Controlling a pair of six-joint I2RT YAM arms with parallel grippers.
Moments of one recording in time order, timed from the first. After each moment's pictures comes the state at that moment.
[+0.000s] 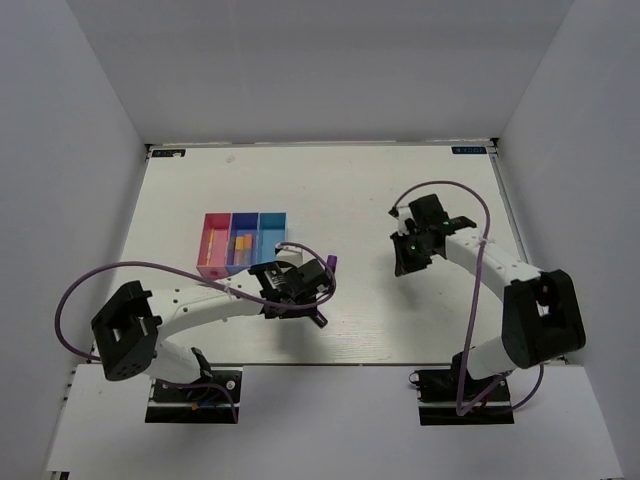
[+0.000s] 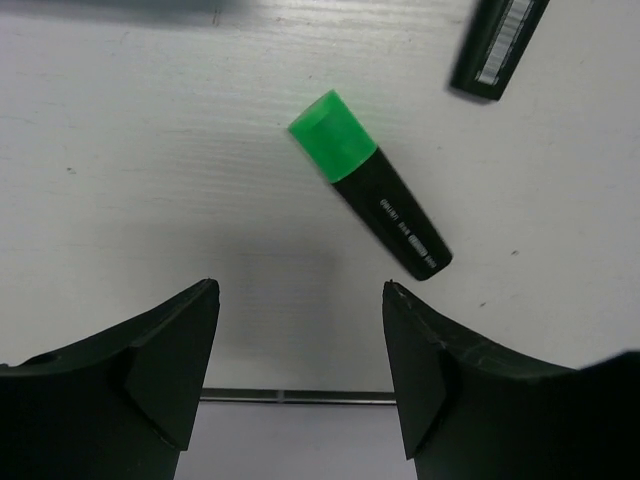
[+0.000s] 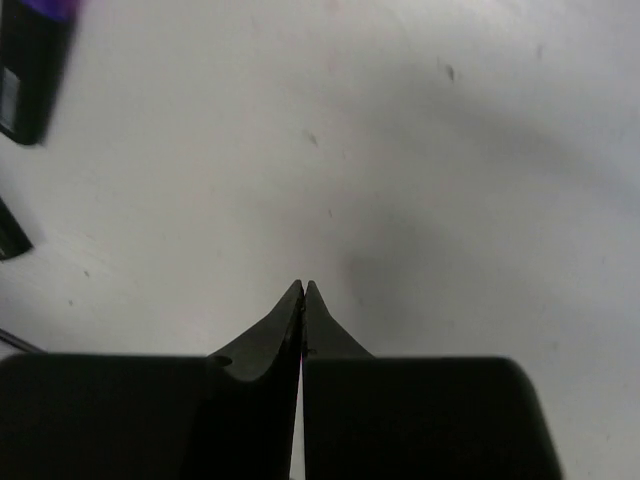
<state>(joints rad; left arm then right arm) -1.08 1.41 0.96 -0.84 -0.41 -1.04 0.40 1.50 0.98 -0.62 -0.25 0.03</state>
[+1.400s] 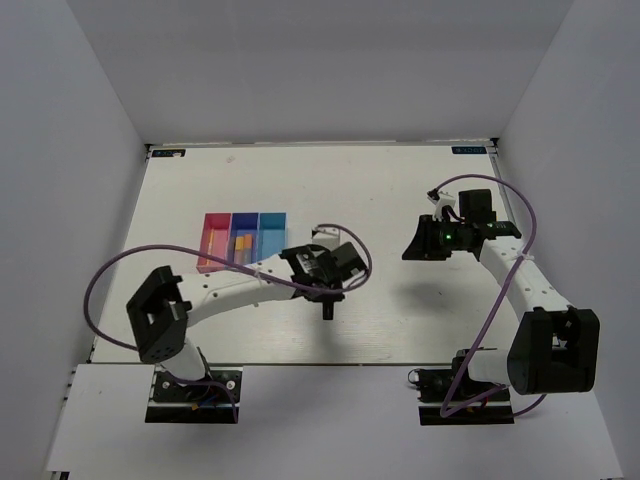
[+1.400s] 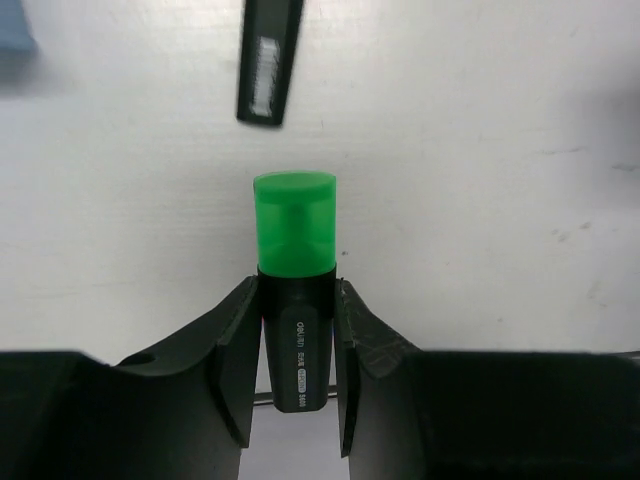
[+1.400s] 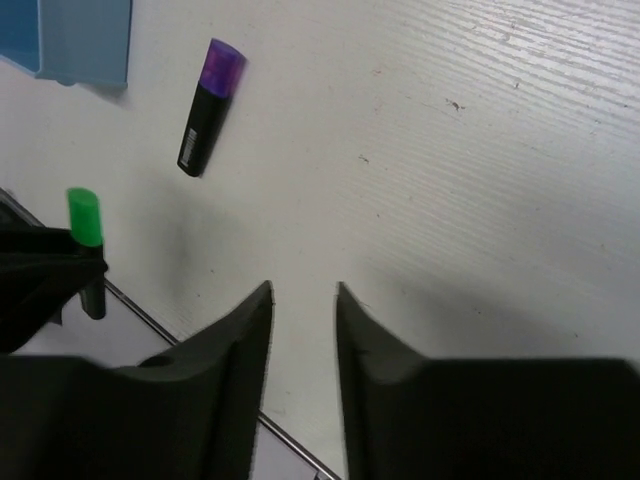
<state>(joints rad) -1.15 1.66 1.24 -0.81 -0.40 -1.06 0.09 1.29 0.91 -0.61 -0.62 0.06</state>
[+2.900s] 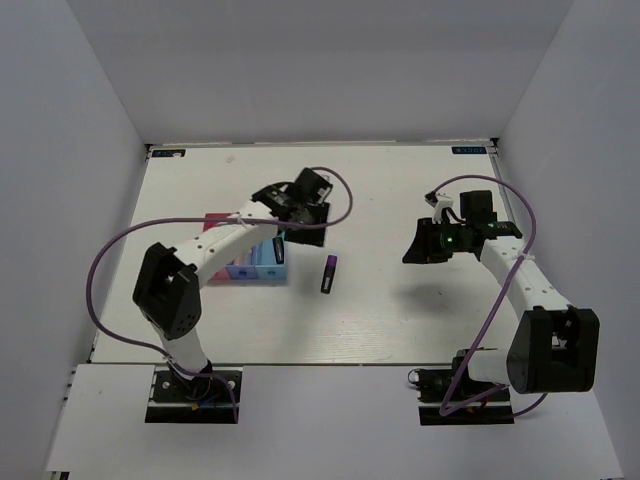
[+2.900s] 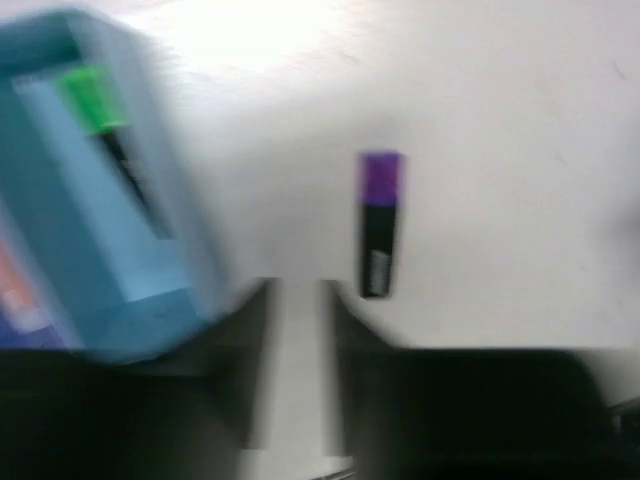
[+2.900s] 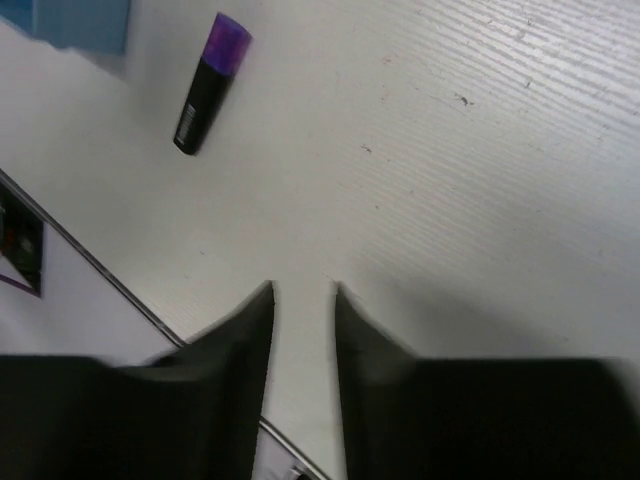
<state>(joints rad) -0.66 1.72 1.49 -0.81 -0.15 -0.42 0.08 1.29 0.91 -0.64 -0.67 -0.04</state>
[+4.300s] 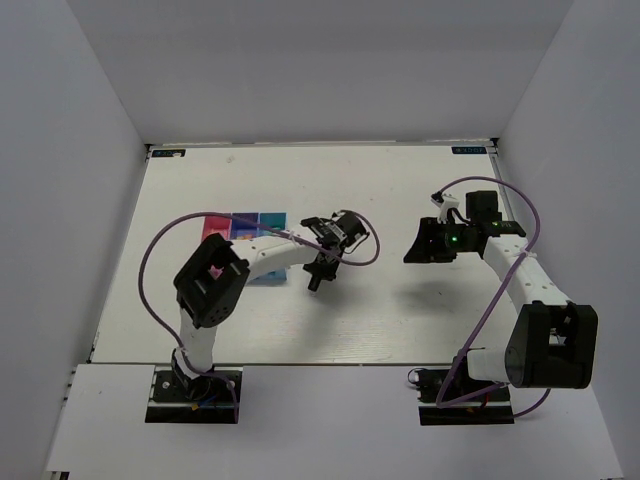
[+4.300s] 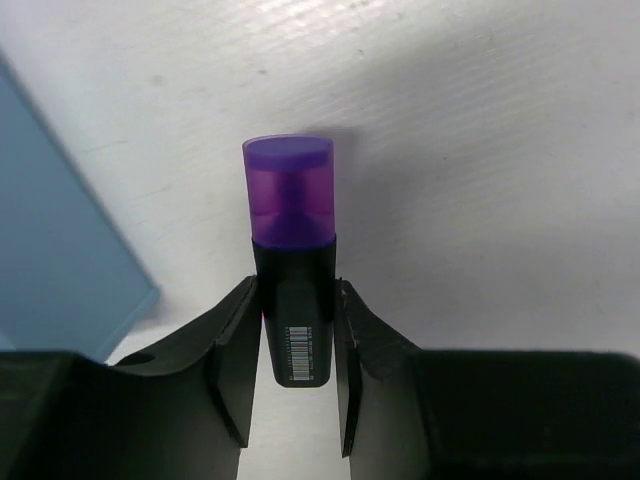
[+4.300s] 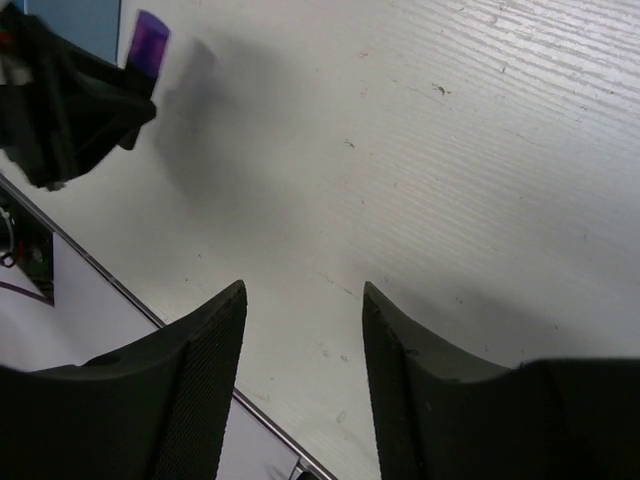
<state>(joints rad) -0.90 1.97 1.44 -0.76 -0.31 -0.43 0.03 1.31 0.91 -0.65 -0.68 -0.04</state>
